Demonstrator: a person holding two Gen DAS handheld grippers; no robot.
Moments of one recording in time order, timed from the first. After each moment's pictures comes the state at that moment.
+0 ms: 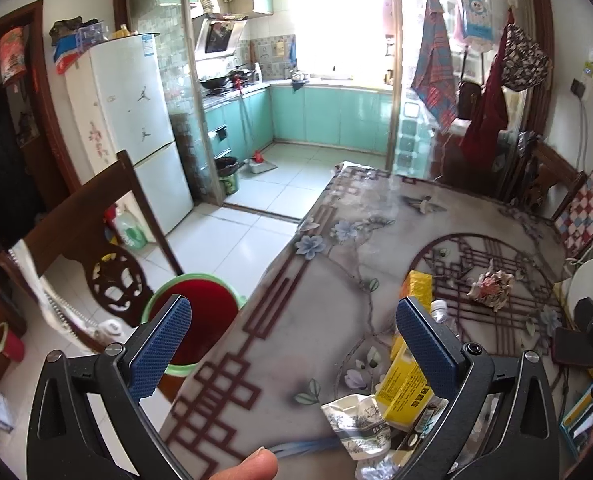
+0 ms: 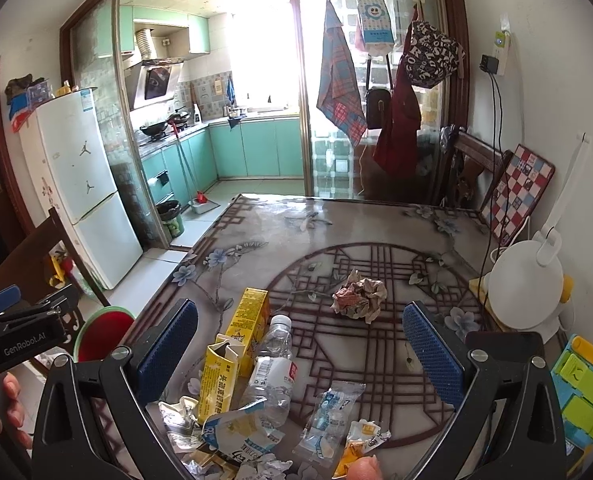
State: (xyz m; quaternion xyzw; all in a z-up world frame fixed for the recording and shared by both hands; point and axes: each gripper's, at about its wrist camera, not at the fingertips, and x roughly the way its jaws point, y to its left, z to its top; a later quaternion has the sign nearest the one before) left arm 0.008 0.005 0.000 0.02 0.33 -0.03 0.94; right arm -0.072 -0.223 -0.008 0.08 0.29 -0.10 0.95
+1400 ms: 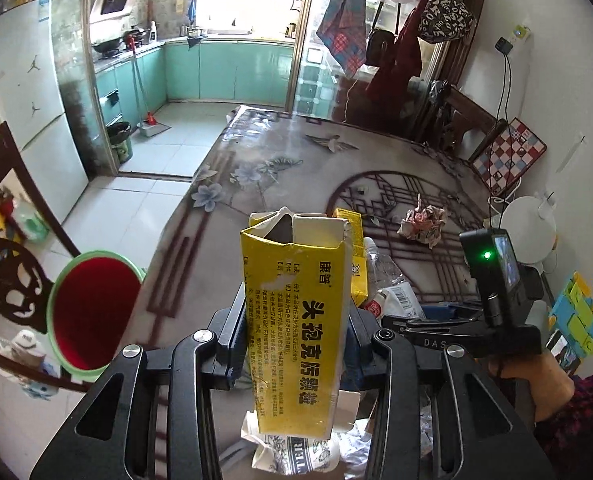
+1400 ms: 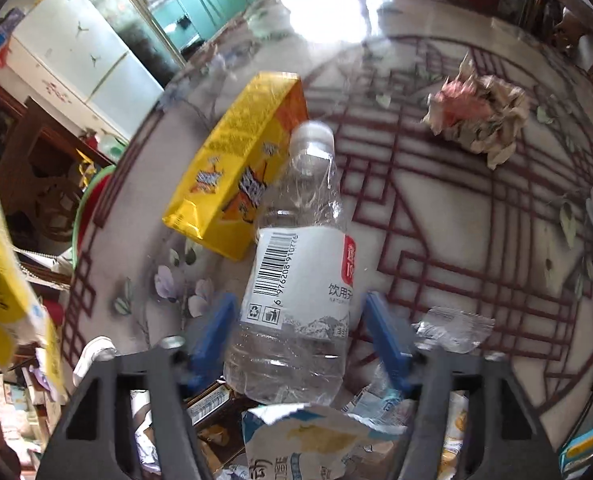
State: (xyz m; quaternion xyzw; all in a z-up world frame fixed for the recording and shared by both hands) left arm 0.048 -0.006 -0.060 0.02 0.41 -0.21 0.89; right arm 0.053 -0.234 -0.208 0.15 0.58 0.01 0.80
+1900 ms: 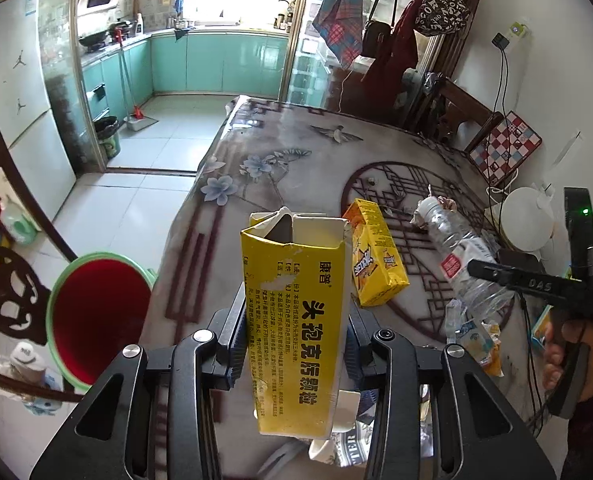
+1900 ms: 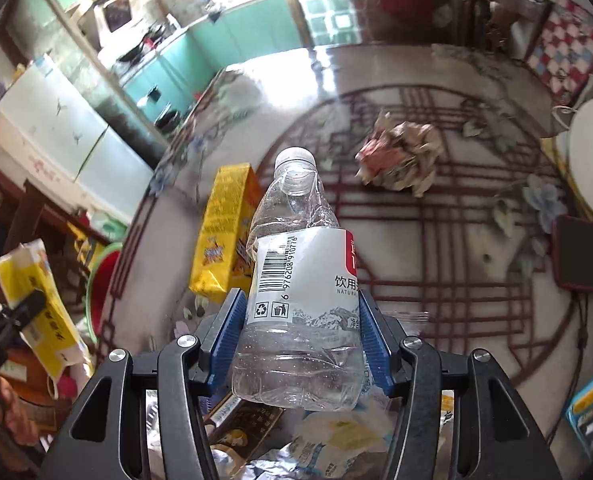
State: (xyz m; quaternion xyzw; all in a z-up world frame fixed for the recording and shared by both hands) left arm 0.077 0.030 -0.075 0.02 0.43 -0.25 0.87; right arm 0.004 -0.253 -0.126 0.22 0.47 -0.08 0.85
